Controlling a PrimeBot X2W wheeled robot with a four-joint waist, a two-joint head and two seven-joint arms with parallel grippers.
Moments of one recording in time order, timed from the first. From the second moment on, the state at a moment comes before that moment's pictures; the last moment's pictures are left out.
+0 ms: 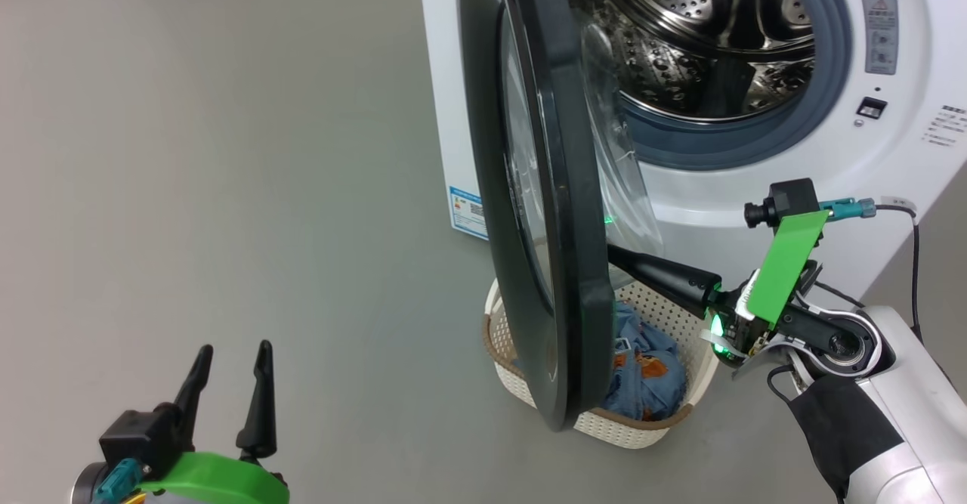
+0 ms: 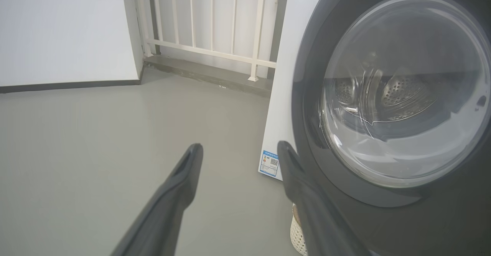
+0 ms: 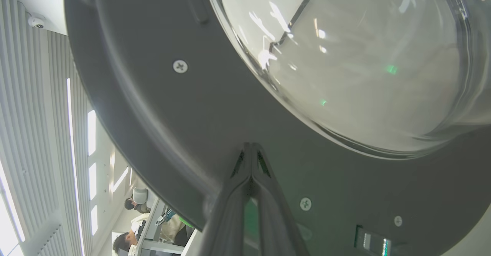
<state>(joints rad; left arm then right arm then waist) -0.11 0.10 -0.09 0.26 -0.32 -0.12 -0.26 -0.55 -0.25 0.26 0.42 1.63 0.13 0.75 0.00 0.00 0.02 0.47</state>
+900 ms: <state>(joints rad) -0.10 0.10 -0.09 0.25 -0.33 -0.12 -0.26 -0.41 -0.33 0.29 0.13 1.28 0.13 0.31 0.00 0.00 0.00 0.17</state>
